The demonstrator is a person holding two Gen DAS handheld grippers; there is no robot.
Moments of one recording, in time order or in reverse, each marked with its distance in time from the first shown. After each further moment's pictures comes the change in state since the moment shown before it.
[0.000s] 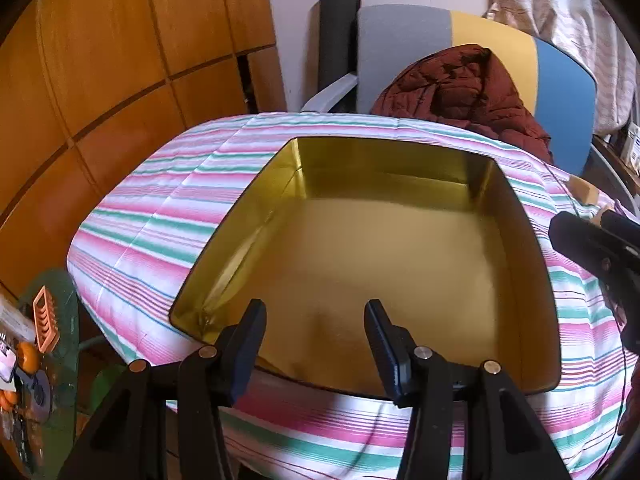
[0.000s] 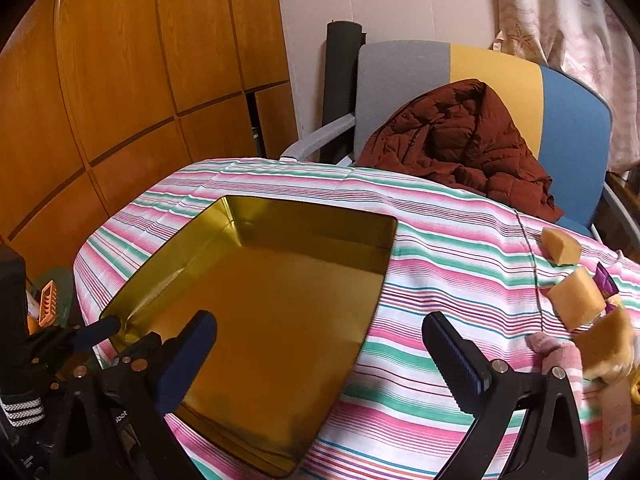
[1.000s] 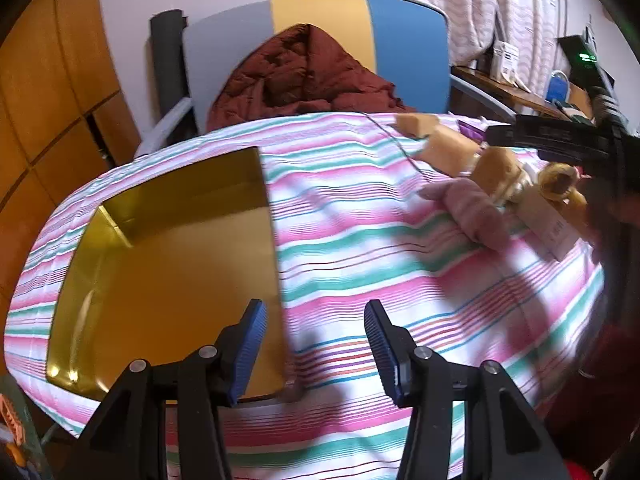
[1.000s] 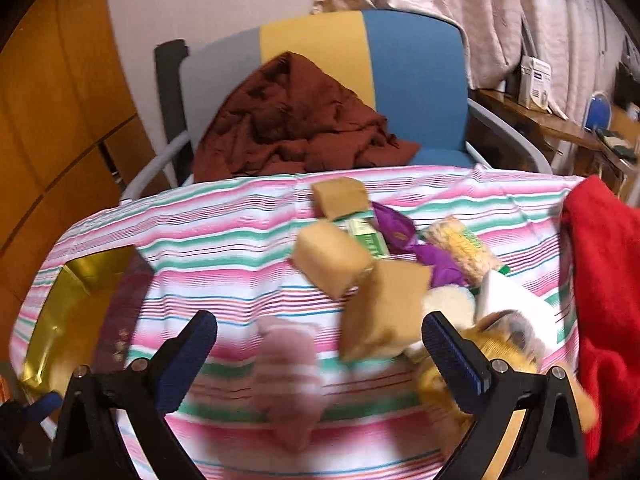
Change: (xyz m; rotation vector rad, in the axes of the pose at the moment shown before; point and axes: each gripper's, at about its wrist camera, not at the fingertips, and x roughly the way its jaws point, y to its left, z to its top) left arm -0.045 -0.157 -0.013 0.367 0.006 -0.339; right arm -0.062 -0.242 -0.027 0.348 0.045 -0.341
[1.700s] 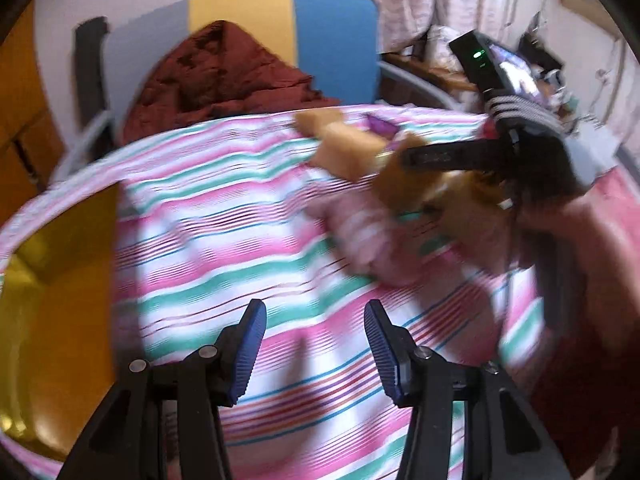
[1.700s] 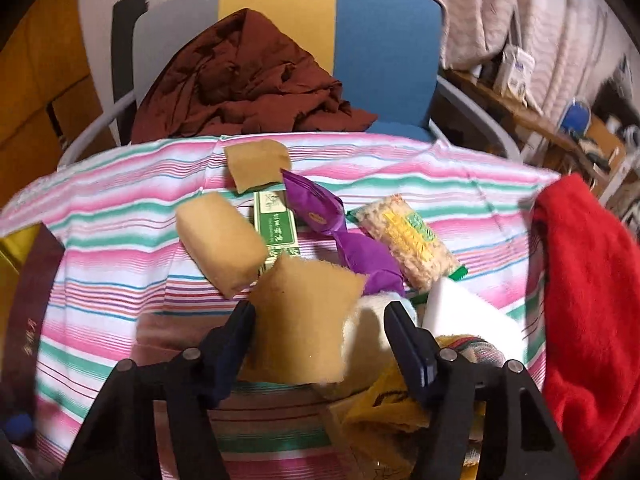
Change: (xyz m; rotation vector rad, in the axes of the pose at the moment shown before) left arm 0.034 -0.077 0.040 0.084 0.026 -0.279; right arm 0.054 -0.042 0.008 -0.033 0.128 -0.159
